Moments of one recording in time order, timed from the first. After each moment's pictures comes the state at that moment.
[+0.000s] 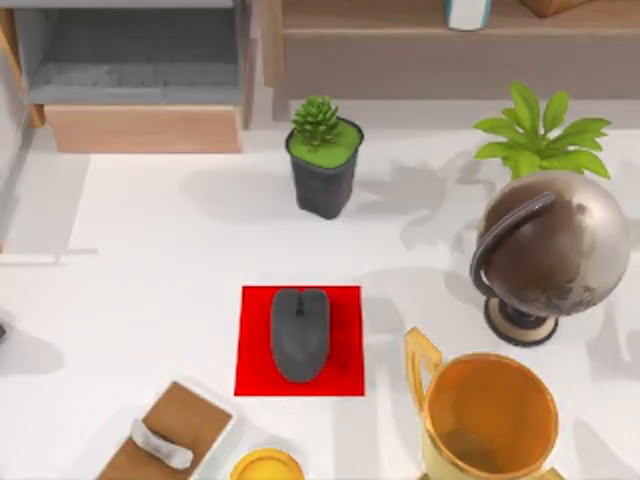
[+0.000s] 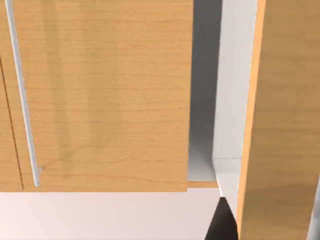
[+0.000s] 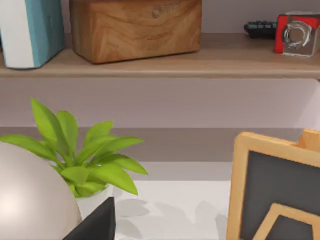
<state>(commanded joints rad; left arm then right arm) 0.66 2.02 0.52 1.49 0.70 1.59 0.00 0.00 0.00 0.00 0.00 0.00</state>
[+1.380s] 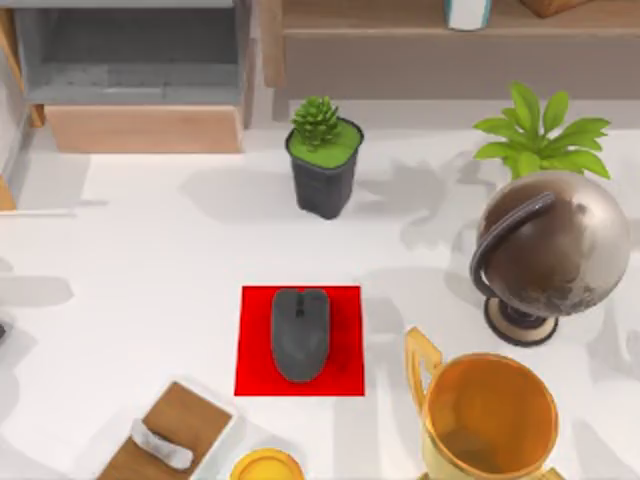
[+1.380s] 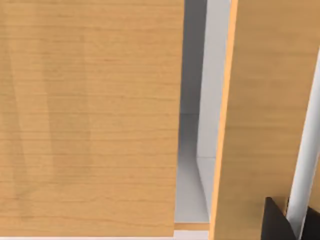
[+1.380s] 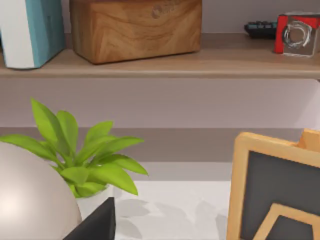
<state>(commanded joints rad) 0.54 2.12 0.73 1.36 0.58 1.58 0.00 0.00 0.00 0.00 0.00 0.00</state>
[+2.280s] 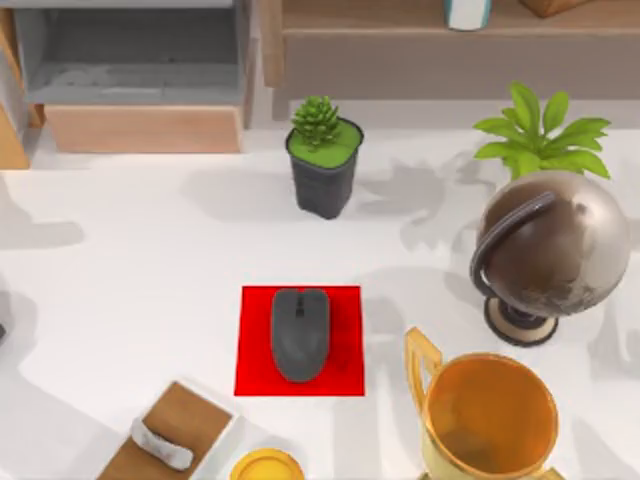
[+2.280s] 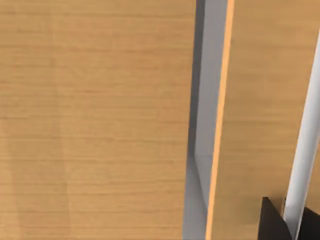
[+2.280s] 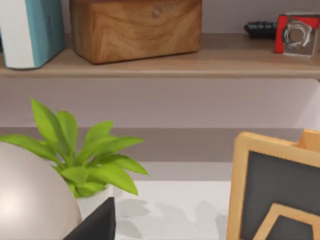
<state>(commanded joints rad) 0.46 2.23 0.98 1.23 0.49 1.58 0.00 0.00 0.00 0.00 0.00 0.00</state>
